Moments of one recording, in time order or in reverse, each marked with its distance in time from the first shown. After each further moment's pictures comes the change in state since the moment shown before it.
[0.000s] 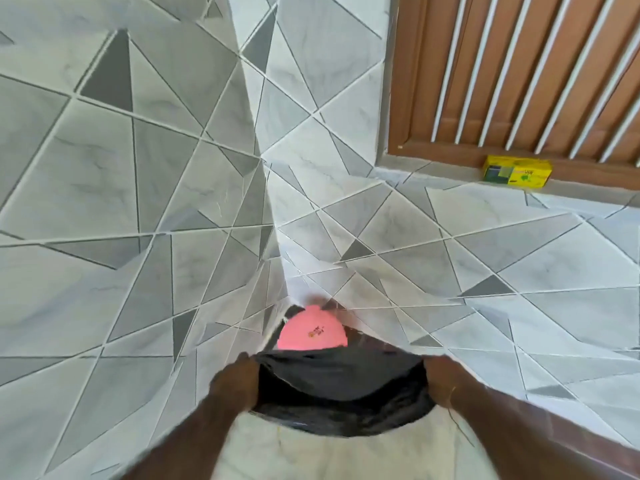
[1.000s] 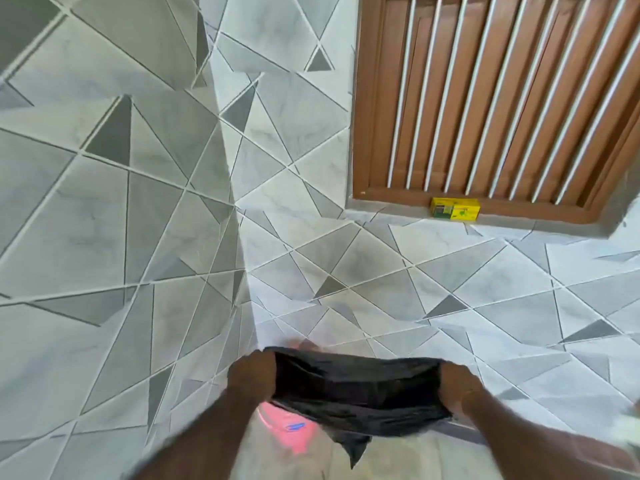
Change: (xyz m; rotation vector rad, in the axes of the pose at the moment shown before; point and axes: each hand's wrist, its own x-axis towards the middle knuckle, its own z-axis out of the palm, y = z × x) left_hand 0.029 -0.001 -0.063 0.097 0.190 0.167; right_hand -0.057 -0.013 -0.009 -0.008 0.242 0.295
